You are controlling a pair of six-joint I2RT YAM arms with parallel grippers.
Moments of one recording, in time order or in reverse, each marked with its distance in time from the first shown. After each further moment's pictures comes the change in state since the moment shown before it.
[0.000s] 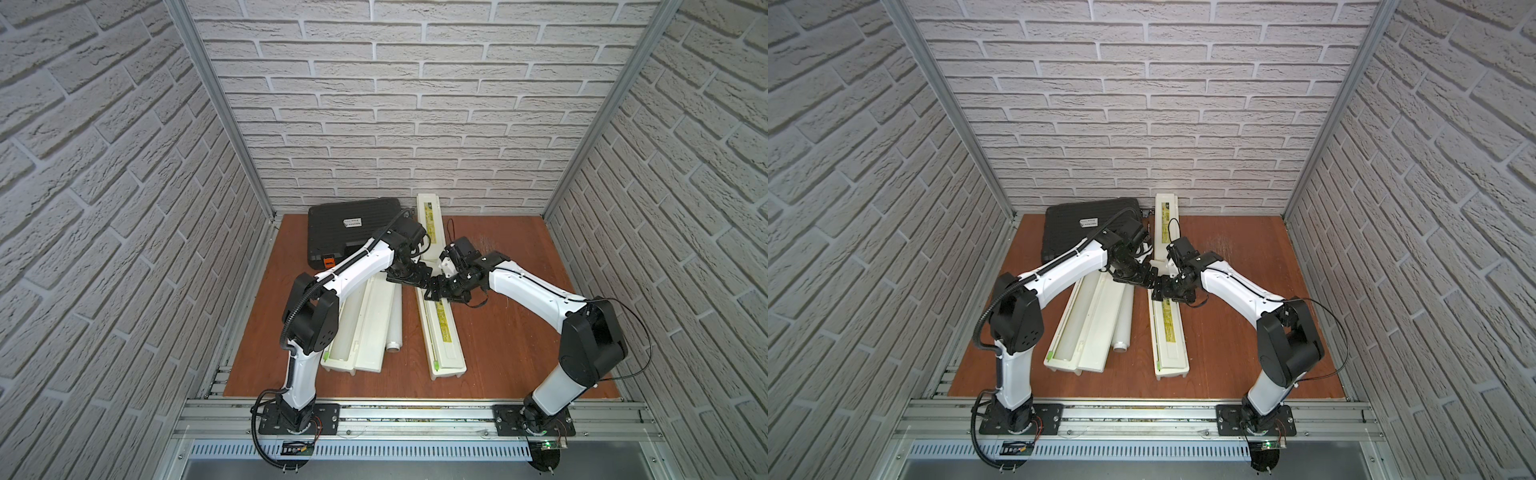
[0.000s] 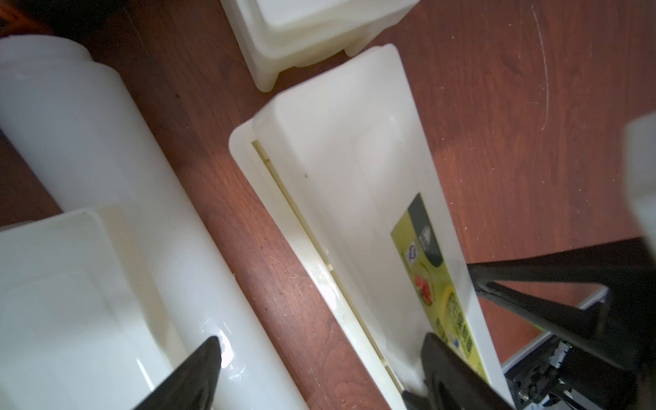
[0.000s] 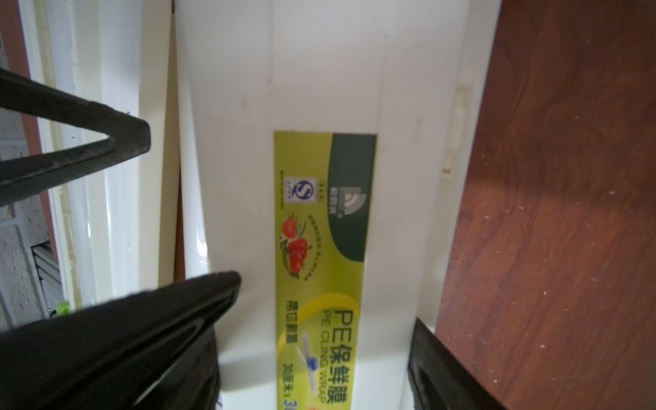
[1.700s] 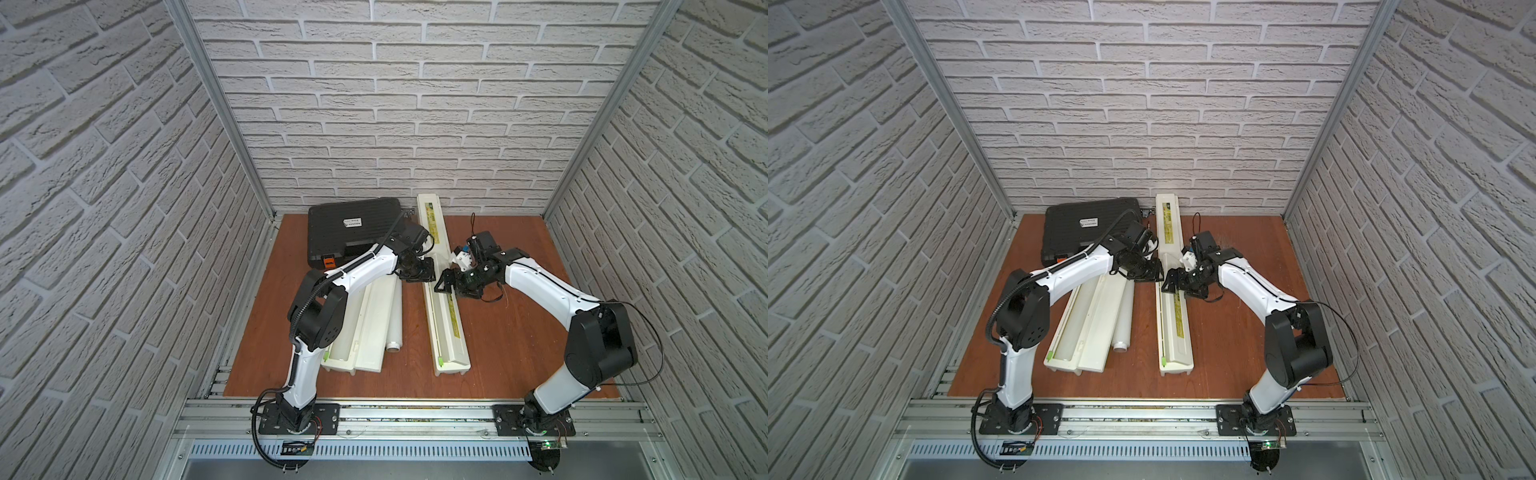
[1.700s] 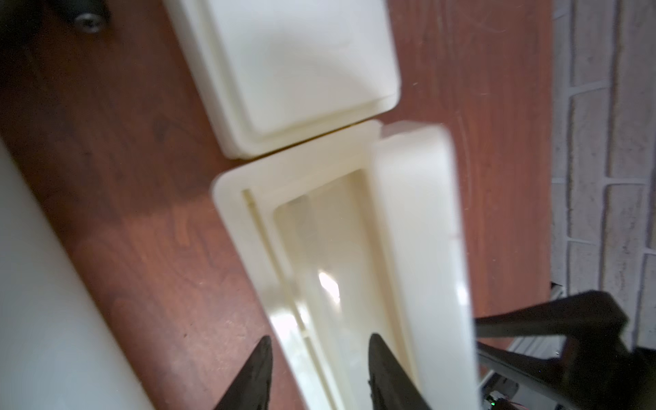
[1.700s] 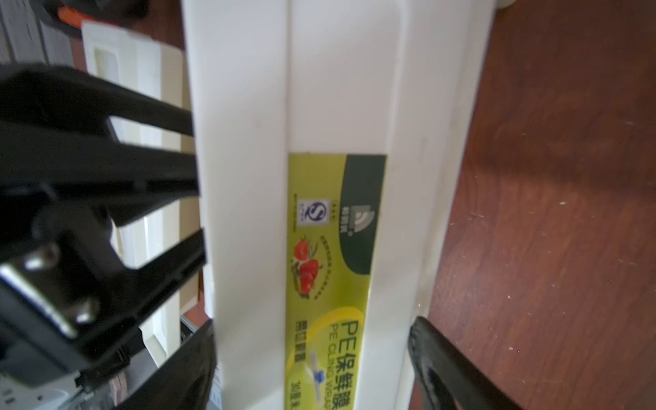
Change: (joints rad) left arm -0.009 0.045 -0.057 0.323 0.143 -0.194; right arm -0.163 -0.063 -0.028 0.018 -0.126 -0.069
